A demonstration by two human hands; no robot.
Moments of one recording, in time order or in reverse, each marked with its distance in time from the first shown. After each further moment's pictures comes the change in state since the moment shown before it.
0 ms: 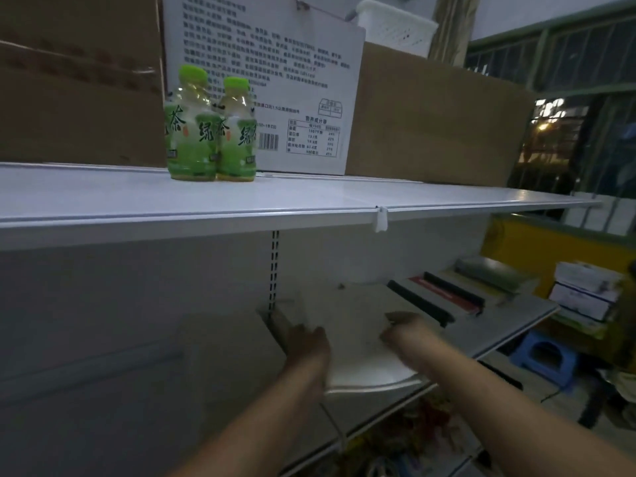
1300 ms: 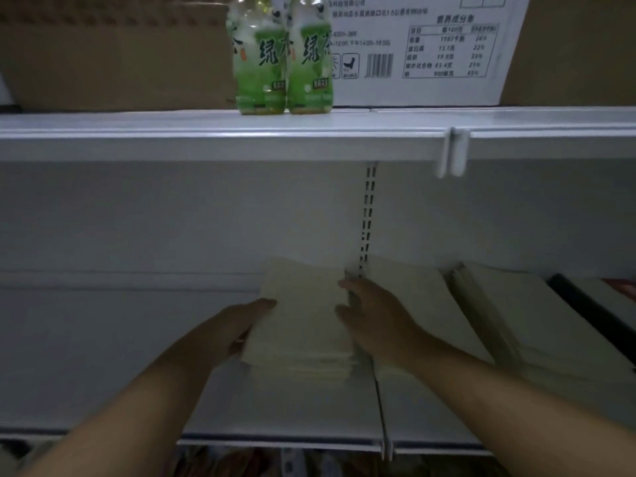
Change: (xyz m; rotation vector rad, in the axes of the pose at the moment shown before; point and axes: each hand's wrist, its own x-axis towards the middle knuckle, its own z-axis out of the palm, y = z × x) left_hand -0.006 -0.036 -0.146 -0.074 0.295 -0.288; right_hand 0.044 -0.017 0.114 -0.445 -0.581 -0.880
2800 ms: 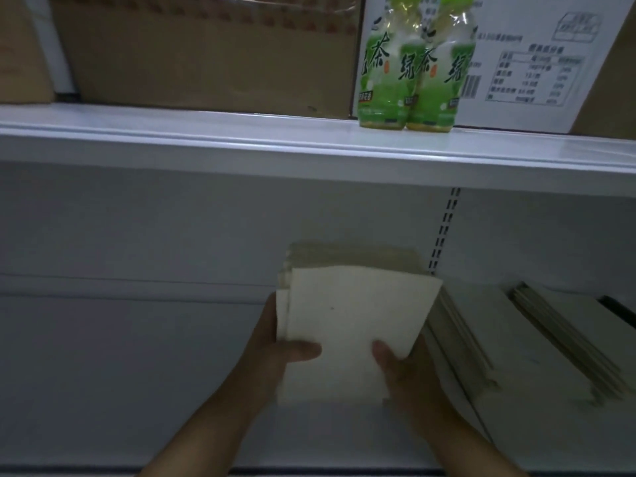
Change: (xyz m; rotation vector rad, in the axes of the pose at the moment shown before) left_hand -0.007 -0.023 -0.093 -0.345 -0.246 0.579; right_hand 0.000 -0.083 0.110 0.884 0.410 0.205
